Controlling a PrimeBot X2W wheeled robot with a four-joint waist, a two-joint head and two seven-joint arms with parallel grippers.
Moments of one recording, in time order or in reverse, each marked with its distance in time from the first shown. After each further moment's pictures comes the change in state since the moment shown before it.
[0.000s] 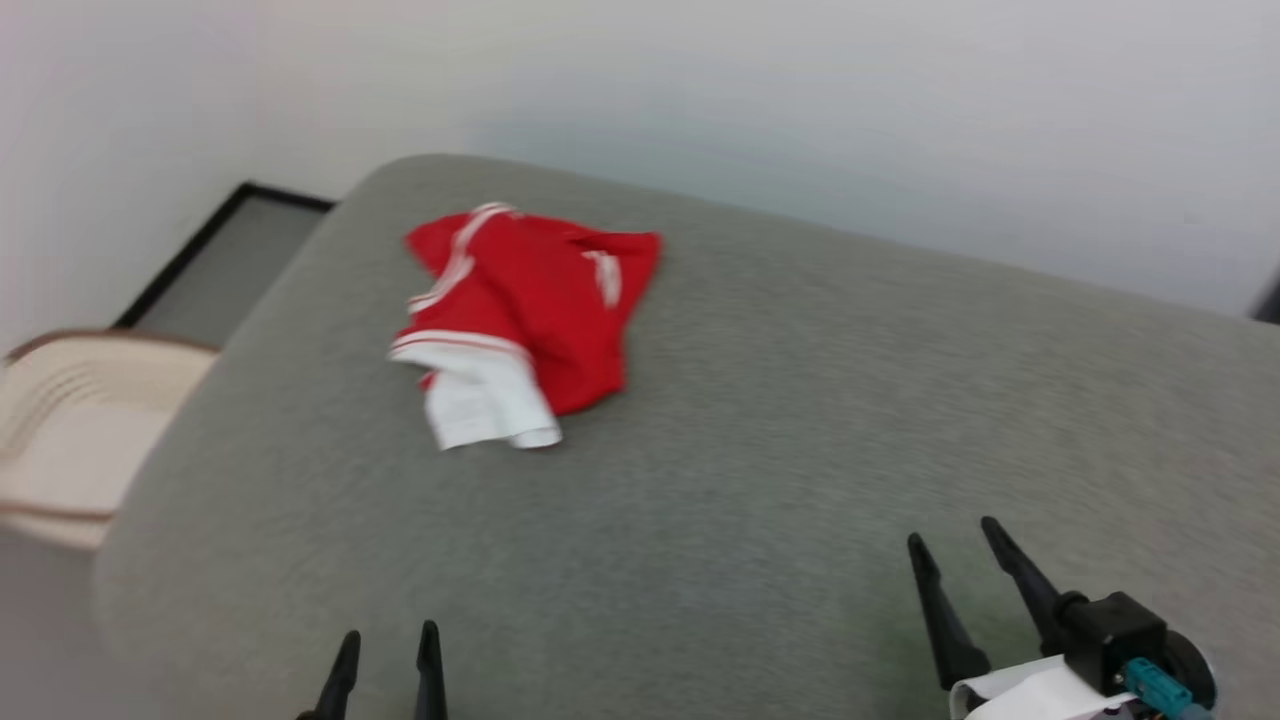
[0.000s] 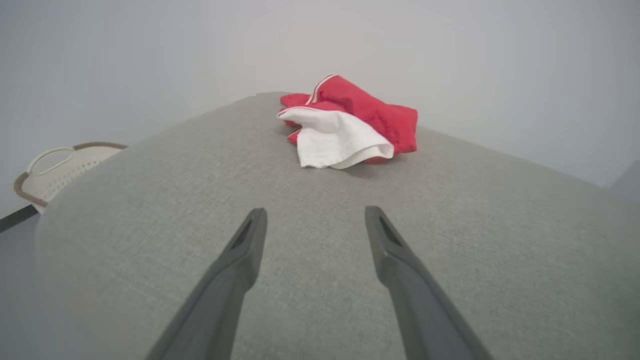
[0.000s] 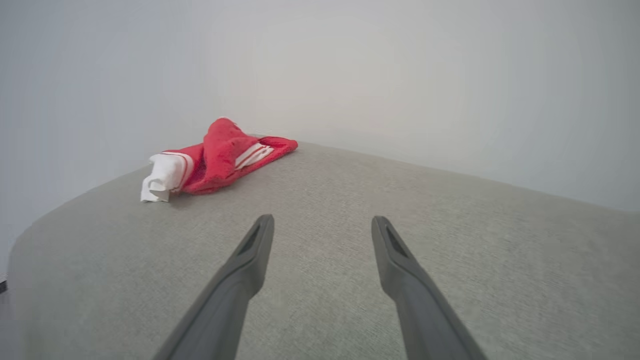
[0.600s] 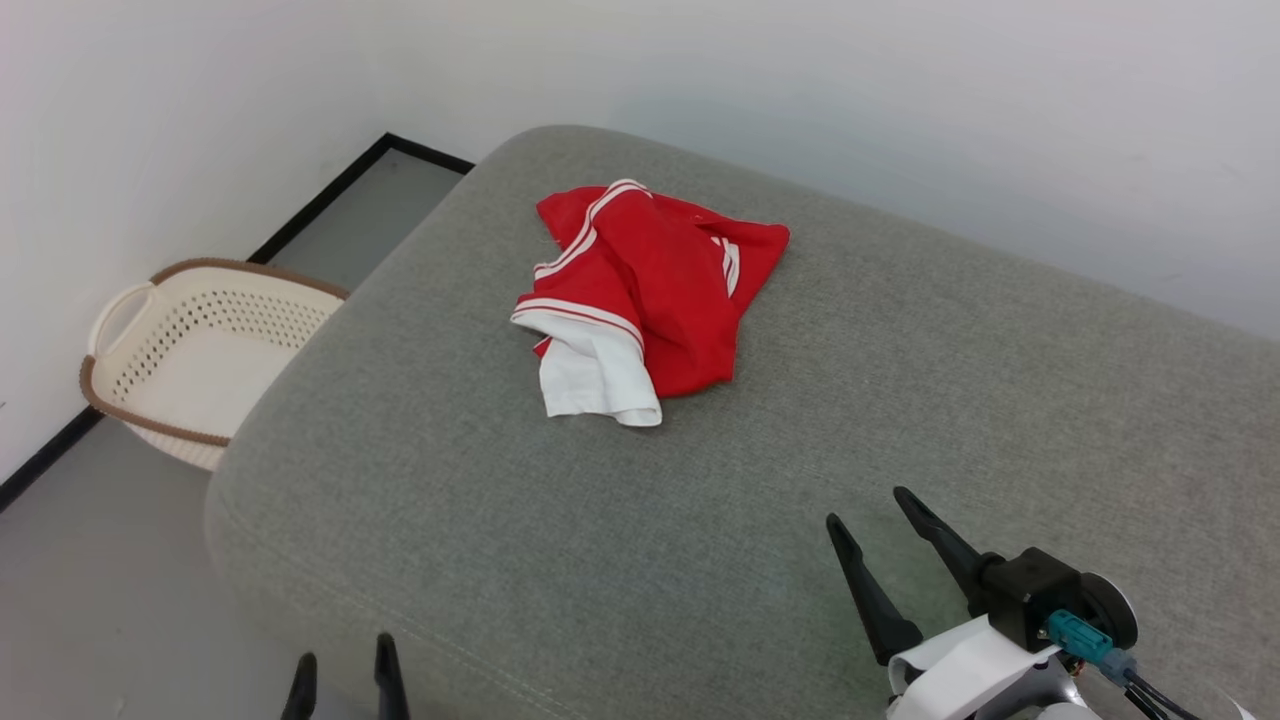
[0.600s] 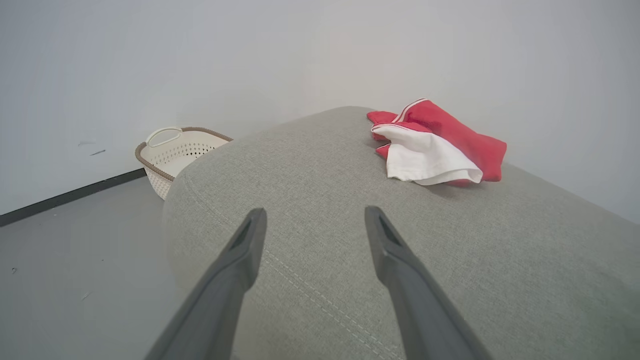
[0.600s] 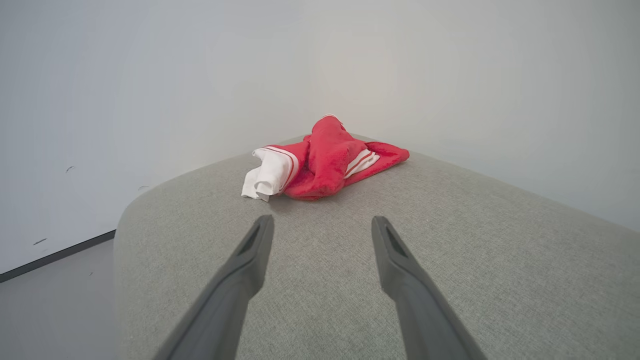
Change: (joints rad) left arm 0.071 0.000 0.012 -0.094 -0.074 0.091 0.000; right arm -0.134 -0.043 0.183 0.091 0.063 0.000 0.003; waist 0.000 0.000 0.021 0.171
